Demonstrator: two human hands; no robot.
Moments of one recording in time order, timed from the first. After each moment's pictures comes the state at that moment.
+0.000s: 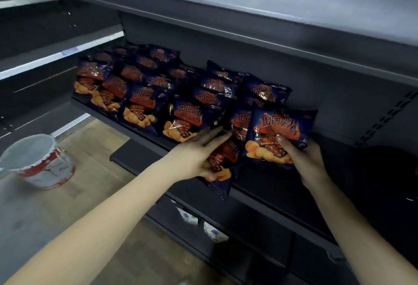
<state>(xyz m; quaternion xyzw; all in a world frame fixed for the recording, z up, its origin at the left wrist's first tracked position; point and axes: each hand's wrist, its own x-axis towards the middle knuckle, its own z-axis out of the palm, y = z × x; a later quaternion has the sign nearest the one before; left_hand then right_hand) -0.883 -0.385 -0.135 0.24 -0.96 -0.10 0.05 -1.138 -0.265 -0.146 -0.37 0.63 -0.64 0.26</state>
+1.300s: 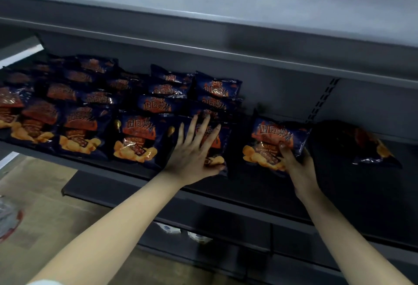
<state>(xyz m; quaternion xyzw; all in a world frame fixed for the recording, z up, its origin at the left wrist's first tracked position) -0.979 -0.392 -0.173 0.22 -0.97 0.07 0.11 -1.172 -0.202 -0.178 -0.23 0.69 -0.67 0.17</state>
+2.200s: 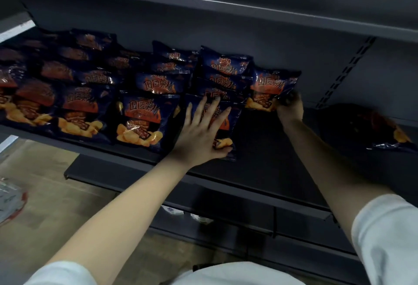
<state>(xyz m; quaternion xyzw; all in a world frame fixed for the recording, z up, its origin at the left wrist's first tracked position) -0.985 -0.404 -0.181 0.19 -0.97 0.05 0.16 -1.245 -0.318 -0.180 -0.19 0.82 -0.53 0.08</state>
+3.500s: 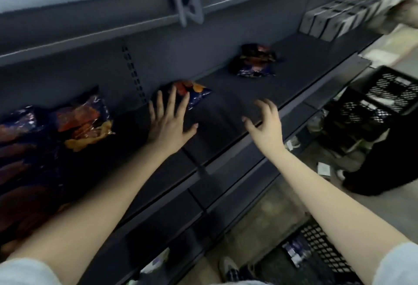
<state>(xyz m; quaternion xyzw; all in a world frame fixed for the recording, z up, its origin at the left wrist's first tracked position) -1.187 -0.216 -0.151 -0.08 -0.99 0.00 0.15 -1.186 0.035 -0.174 -0.06 0.87 -0.42 -0.24</state>
